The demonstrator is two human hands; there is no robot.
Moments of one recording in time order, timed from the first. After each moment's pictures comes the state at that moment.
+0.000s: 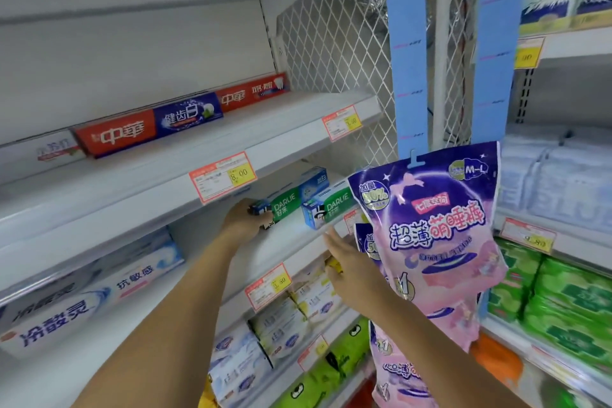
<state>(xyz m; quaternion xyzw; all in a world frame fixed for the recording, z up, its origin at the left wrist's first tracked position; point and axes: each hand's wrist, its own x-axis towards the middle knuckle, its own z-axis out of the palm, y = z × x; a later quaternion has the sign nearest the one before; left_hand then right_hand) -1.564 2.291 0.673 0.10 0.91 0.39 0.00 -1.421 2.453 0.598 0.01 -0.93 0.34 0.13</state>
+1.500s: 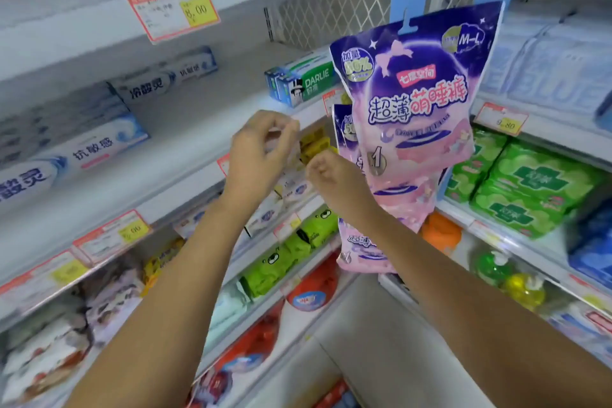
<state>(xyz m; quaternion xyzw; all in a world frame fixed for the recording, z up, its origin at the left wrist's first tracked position) -1.426 2.304 0.623 0.30 0.81 0.47 -0.15 -1.371 2.434 0.568 -0.06 -0.87 0.48 0.14</state>
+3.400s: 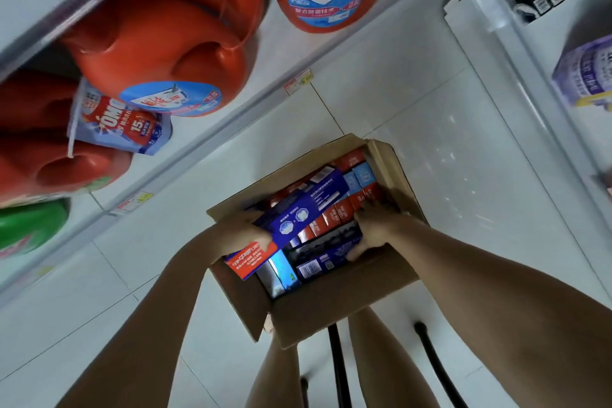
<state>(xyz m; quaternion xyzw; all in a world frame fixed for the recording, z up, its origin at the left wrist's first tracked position) -1.210 2.061 -0.121 -0.05 0.73 0.23 0.64 -1.149 2.335 -0.132 -0.05 -0.76 0.16 -0.63</state>
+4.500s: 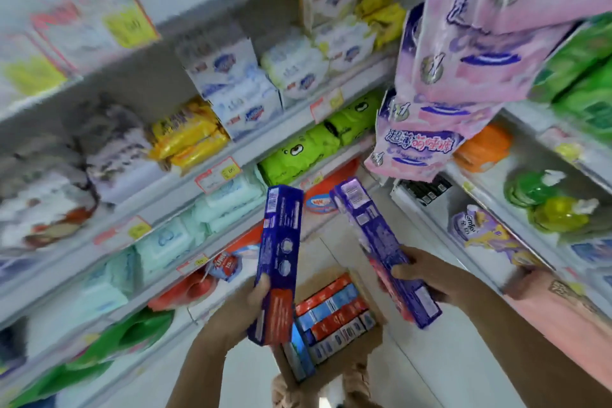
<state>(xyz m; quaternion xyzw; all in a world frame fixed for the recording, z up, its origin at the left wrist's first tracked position) -1.238 2.103 0.352 -0.14 0.70 0.57 0.41 -1.194 2.417 0.352 -0.17 -0.56 0.72 -0.37</state>
